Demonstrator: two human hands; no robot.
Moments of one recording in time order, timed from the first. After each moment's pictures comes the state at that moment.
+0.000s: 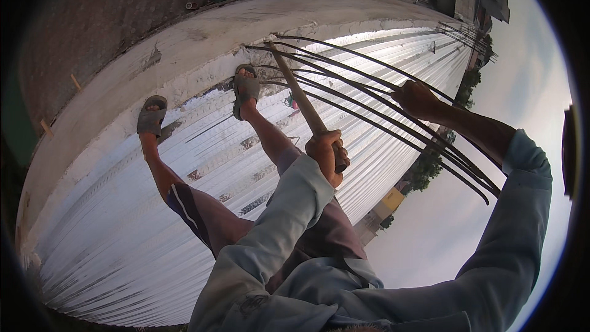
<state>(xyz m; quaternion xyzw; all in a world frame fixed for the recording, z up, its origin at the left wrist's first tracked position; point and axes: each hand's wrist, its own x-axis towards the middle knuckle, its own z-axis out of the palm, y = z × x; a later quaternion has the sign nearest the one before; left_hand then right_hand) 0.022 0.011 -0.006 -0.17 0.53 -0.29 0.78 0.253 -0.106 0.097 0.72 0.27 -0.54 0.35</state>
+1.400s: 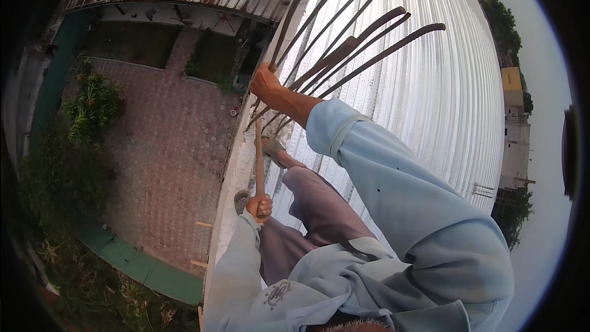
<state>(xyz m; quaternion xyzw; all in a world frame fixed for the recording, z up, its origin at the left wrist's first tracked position) -0.058 0.115 -0.074 -0.03 0.31 -0.67 0.67 0.215 -0.179 0.116 0.90 0.15 -0.26 0.32</state>
